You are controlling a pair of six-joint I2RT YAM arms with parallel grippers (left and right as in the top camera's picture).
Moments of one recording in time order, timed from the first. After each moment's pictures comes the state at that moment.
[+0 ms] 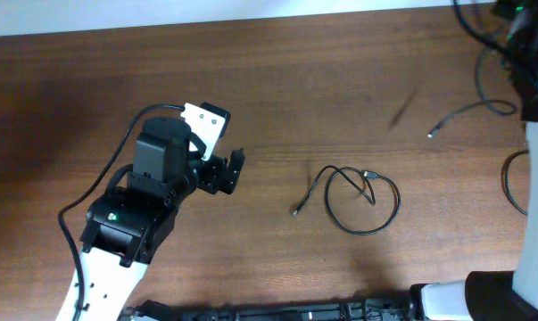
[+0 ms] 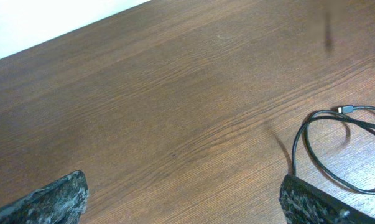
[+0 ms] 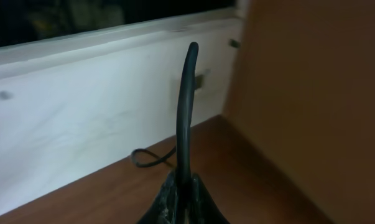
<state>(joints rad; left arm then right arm) -0.40 1.10 1.14 -0.74 0.02 0.09 -0.08 1.57 2.11 -0.89 0.53 0.13</state>
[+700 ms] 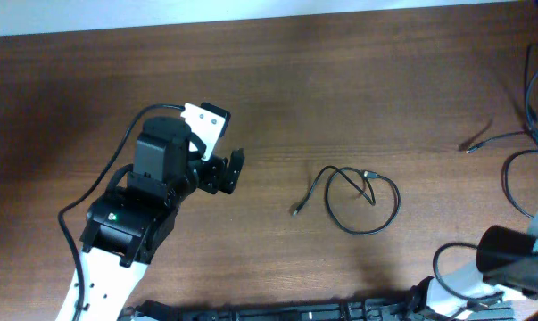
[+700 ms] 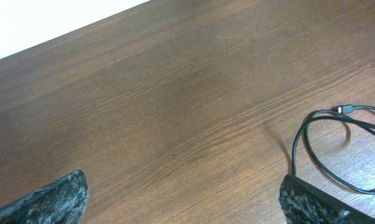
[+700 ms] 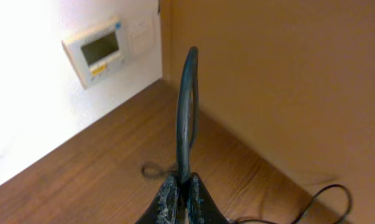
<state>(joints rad) -0.40 1.10 1.14 -0.74 0.02 0.09 -0.42 1.76 2.11 -0.89 0.38 0.16</state>
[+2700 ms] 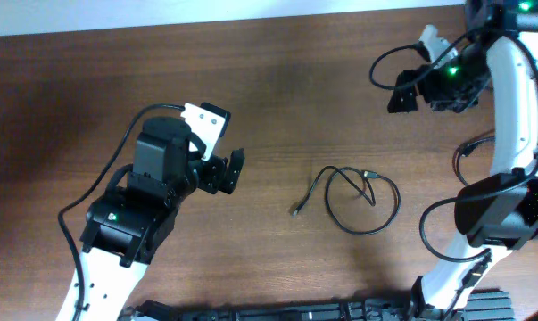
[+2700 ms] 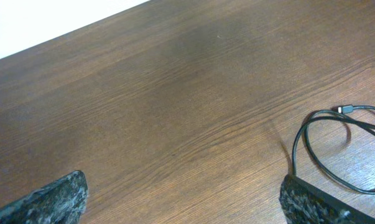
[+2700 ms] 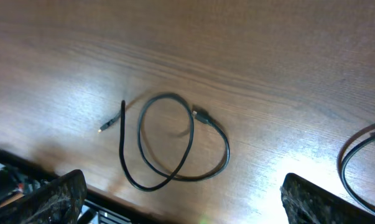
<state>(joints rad) -0.40 1.10 1.14 -0.75 0.02 0.09 -0.14 1.98 2.10 -1.69 -0.33 -0.29</state>
